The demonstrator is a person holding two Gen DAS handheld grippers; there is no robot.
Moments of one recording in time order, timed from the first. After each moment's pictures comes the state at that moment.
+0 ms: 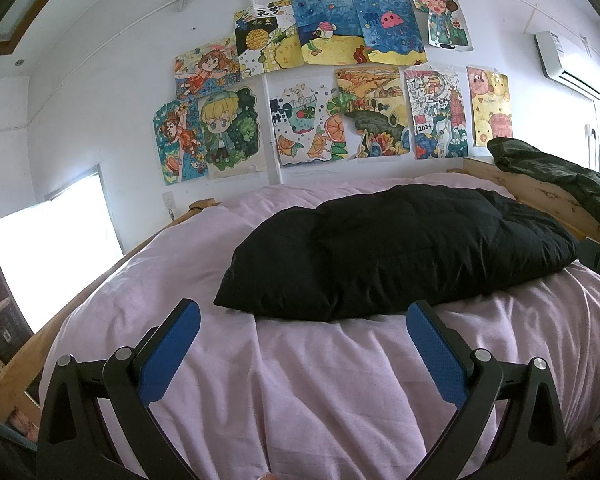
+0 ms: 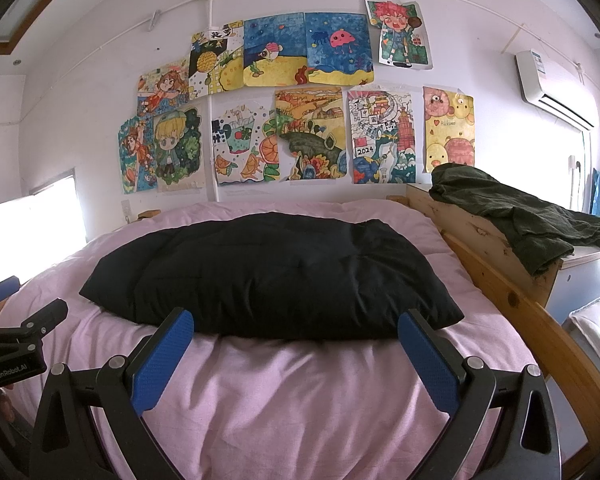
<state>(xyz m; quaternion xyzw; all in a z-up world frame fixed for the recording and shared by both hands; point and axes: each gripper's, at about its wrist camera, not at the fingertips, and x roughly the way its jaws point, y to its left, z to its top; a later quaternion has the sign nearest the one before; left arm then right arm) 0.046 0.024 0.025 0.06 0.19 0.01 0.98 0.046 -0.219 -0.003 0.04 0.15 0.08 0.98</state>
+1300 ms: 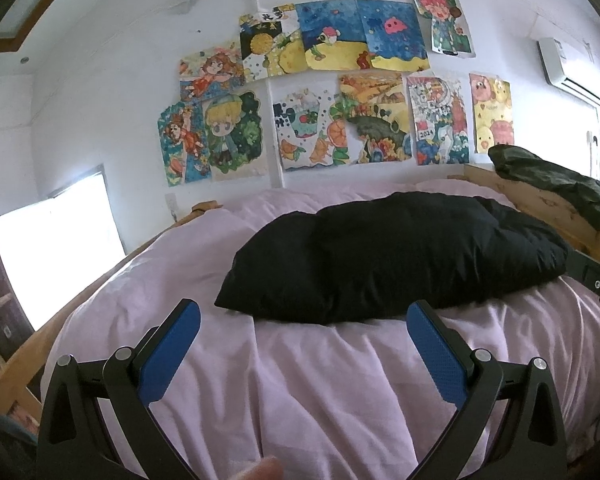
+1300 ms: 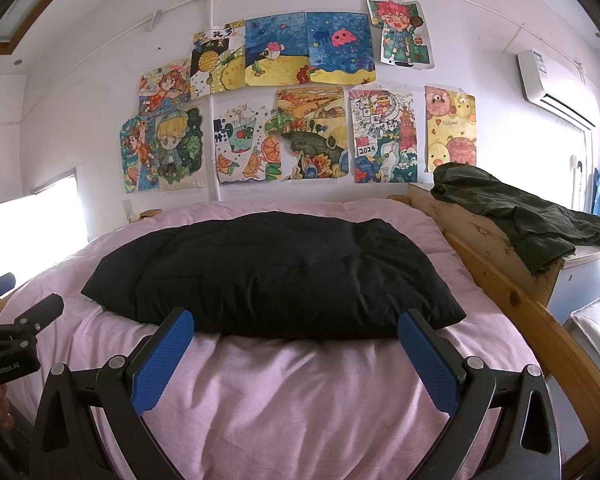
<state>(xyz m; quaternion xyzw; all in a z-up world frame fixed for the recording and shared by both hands) 0.038 0.056 0.032 0.06 0.18 0.01 0.98 0.045 -0.216 -0.002 0.04 0.15 0.08 0.98</state>
